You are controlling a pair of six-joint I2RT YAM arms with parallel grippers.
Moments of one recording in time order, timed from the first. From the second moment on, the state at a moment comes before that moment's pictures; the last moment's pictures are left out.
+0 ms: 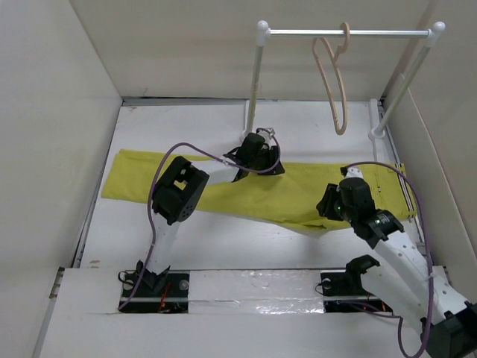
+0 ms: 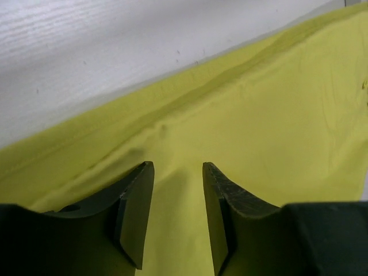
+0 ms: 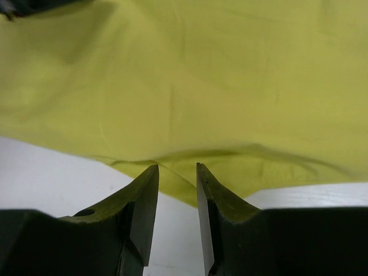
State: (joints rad) left arm -0.69 2.16 1.42 0.13 0.26 -0.61; right arm 0.39 0.70 0.59 -0.58 0.12 0.50
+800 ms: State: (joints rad) left arm -0.81 2.18 1.45 0.15 0.35 -0.48; right arm 0.45 1.17 0.66 -0.72 0.17 0.60
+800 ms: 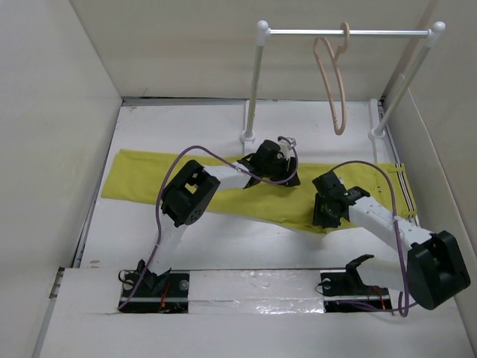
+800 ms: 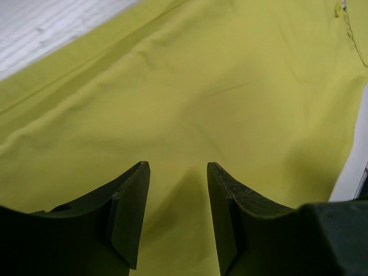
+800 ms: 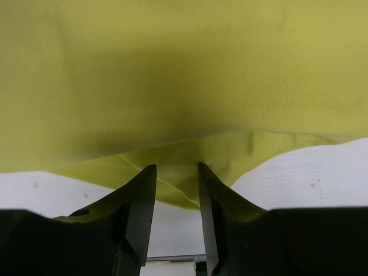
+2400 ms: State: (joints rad) left arm -0.84 1.53 1.05 0.45 0.17 -0.56; right arm -1.01 1.10 0.44 -0.17 -0.16 0.48
